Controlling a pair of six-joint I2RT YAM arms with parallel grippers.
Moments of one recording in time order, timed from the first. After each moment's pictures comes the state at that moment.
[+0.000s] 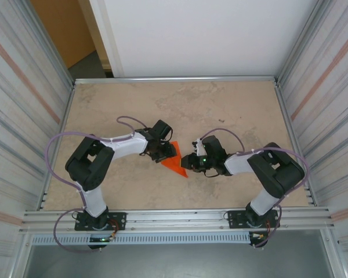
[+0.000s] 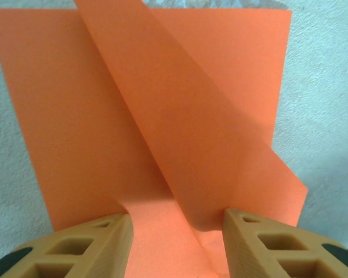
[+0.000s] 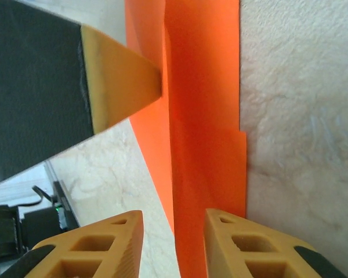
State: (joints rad) left arm -0.69 1.81 1.07 -0.45 0.19 -0.90; right arm 0.62 1.62 0.52 0.34 -0.58 0.83
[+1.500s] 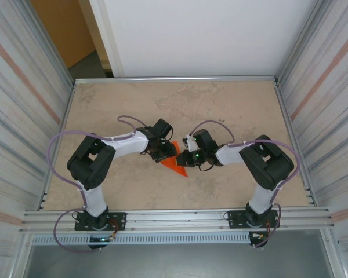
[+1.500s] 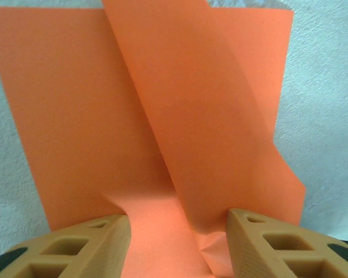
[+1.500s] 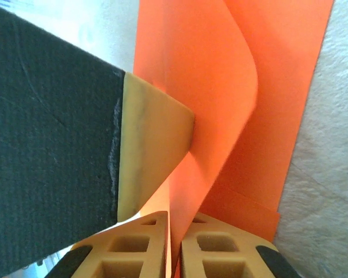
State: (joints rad) left arm -0.69 1.83 1.10 -0.48 0.20 -0.91; right arm 0.64 1.76 0.72 0.18 -0.61 0.62
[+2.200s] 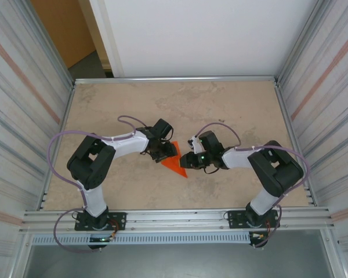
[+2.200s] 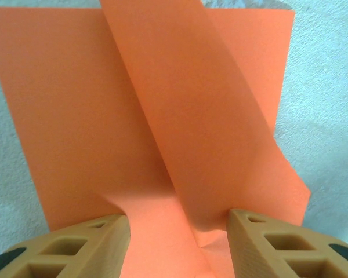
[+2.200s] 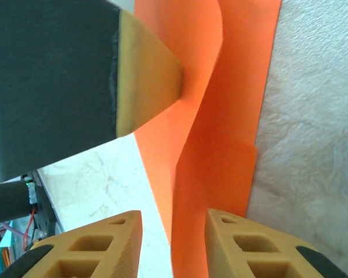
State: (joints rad) left arm -0.69 1.83 1.10 -0.48 0.20 -0.91; right arm 0.61 1.64 0.63 0.14 -0.61 0.62
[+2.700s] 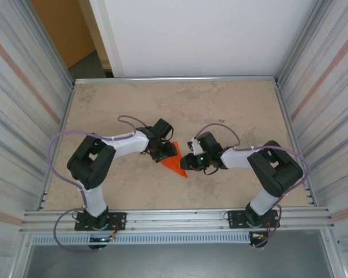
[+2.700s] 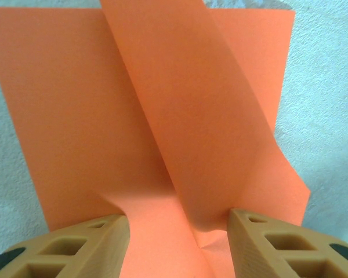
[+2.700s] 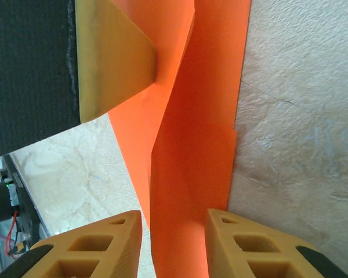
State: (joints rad) left arm -0.69 1.83 1.10 -0.49 0.20 -0.91; right arm 0.64 1.66 0.65 0.08 -0.56 0.62
